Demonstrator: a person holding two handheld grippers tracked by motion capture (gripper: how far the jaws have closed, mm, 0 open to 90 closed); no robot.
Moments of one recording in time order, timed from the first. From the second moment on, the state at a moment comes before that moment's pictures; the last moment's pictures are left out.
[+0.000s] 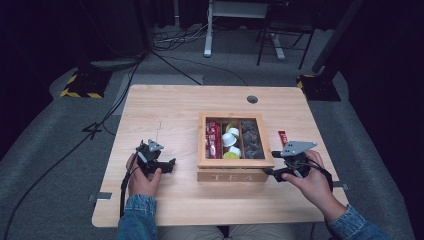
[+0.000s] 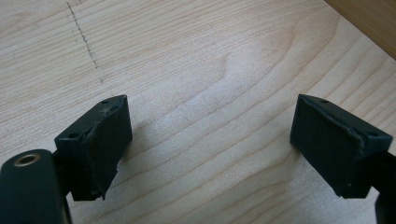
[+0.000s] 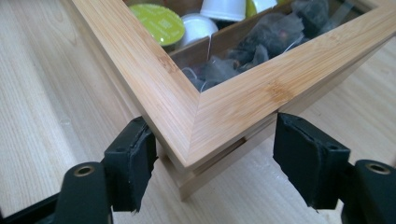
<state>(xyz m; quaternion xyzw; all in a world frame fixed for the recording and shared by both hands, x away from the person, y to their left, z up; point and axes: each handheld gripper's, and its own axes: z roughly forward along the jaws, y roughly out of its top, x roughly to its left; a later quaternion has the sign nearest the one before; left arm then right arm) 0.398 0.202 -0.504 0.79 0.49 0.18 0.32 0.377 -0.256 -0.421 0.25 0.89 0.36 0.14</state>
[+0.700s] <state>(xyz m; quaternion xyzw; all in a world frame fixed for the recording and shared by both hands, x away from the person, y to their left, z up) 0.398 0.202 -0.504 0.79 0.49 0.18 0.32 0.375 -0.257 -0.433 0.28 0.89 0.35 0.09</state>
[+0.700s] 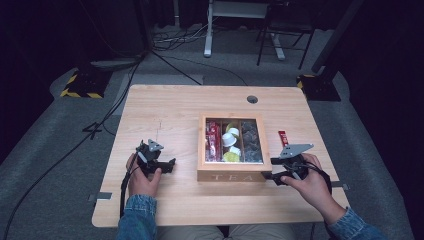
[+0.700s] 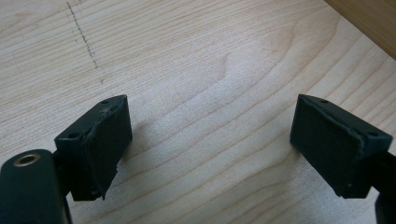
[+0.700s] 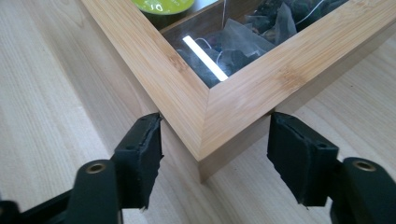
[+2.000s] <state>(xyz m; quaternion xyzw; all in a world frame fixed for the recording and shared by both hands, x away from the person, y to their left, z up) 0.392 0.224 -0.504 0.80 0.47 0.17 0.33 0.433 -0.369 -0.408 0.38 0.82 0.39 0.16</state>
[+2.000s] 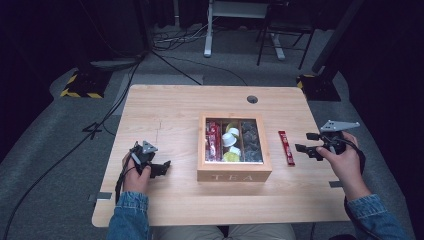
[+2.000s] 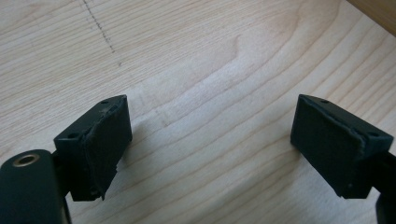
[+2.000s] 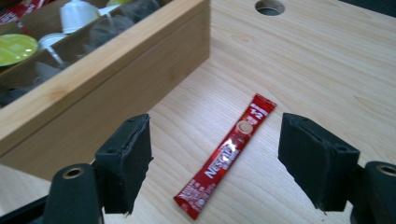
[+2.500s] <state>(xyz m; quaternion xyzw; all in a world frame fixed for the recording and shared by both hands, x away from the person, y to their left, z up) 0.390 0.230 -0.504 0.80 0.47 0.17 0.33 0.450 -0.405 -0.463 0.40 0.82 0.38 0.14</state>
